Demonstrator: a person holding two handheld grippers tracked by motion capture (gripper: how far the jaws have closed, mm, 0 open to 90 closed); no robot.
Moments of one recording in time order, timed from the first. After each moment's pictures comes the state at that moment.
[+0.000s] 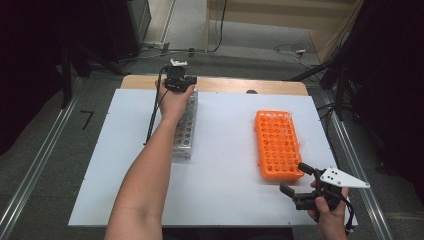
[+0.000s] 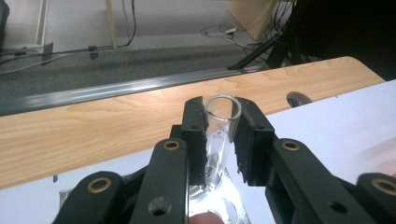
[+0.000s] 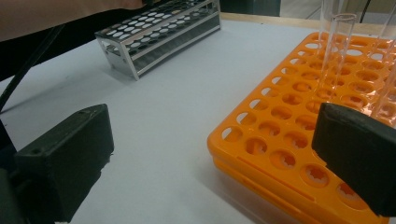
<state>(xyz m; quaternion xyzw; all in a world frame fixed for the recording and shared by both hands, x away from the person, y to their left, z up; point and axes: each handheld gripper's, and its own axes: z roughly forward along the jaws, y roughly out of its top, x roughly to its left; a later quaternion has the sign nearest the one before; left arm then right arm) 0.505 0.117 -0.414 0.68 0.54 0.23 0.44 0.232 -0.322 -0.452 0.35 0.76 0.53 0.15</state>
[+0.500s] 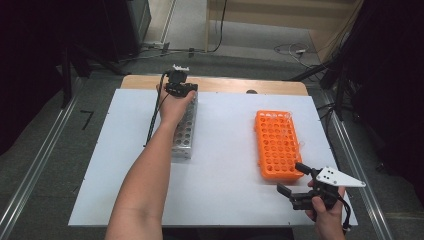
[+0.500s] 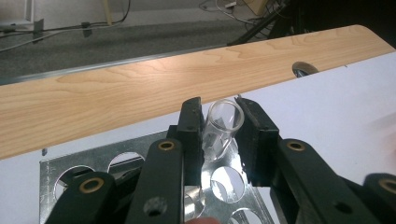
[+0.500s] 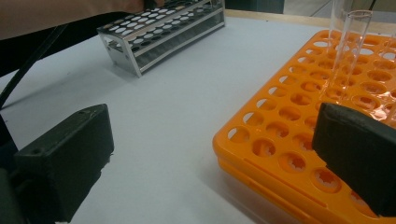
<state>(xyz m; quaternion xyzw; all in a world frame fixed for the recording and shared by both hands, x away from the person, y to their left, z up) 0.505 0.116 -0.429 0.70 0.54 0.20 0.42 0.234 -0.315 -0.454 0.35 0.76 0.53 0.15</state>
